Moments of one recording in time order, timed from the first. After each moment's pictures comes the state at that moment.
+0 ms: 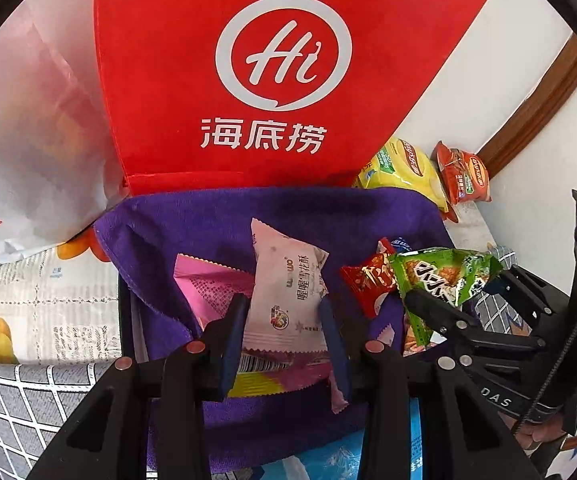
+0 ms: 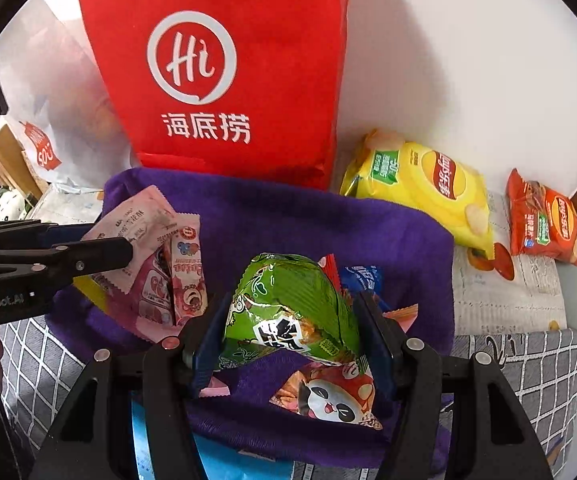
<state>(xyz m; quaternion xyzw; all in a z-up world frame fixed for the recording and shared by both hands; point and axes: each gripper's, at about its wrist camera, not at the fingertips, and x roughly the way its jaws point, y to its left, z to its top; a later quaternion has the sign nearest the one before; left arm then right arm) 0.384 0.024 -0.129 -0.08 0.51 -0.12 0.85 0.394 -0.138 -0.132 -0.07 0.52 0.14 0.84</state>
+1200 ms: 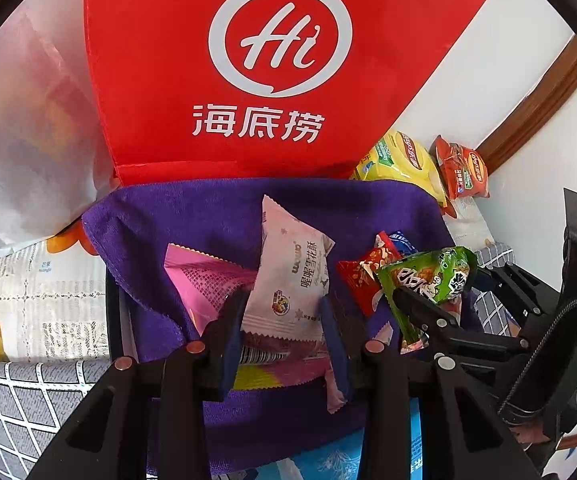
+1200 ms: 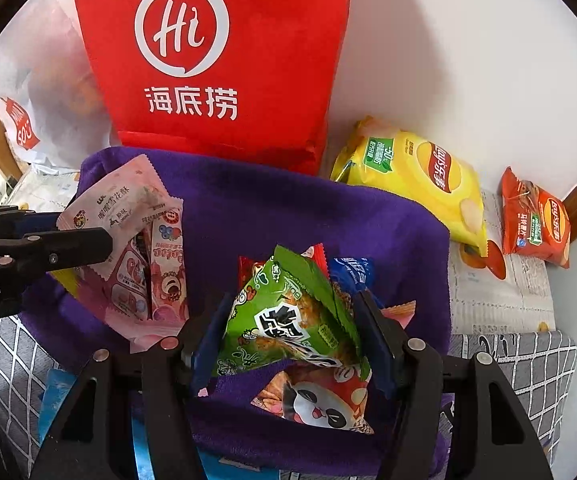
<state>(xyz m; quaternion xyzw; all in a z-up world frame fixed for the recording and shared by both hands) 0.387 0.023 -0.138 -0.09 0.52 -0.13 0.84 0.397 -0.134 -0.147 -0.11 0.53 0.12 0.83</state>
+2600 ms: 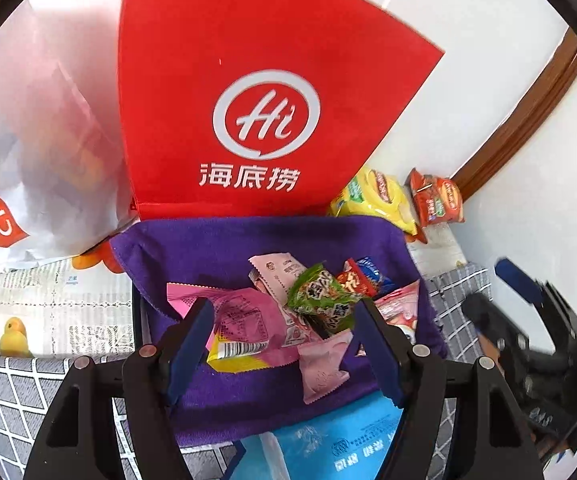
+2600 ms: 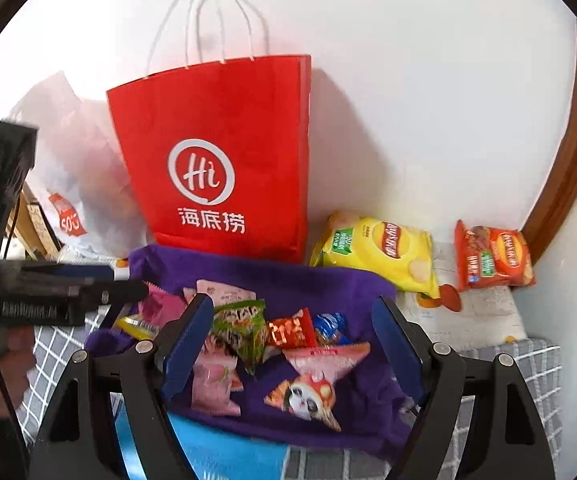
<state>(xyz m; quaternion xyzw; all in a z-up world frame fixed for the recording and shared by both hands) 0.361 0.038 -0.070 -0.11 0.48 -0.14 0.86 0.344 -0.157 -0.044 -0.05 0.41 0.10 0.91</state>
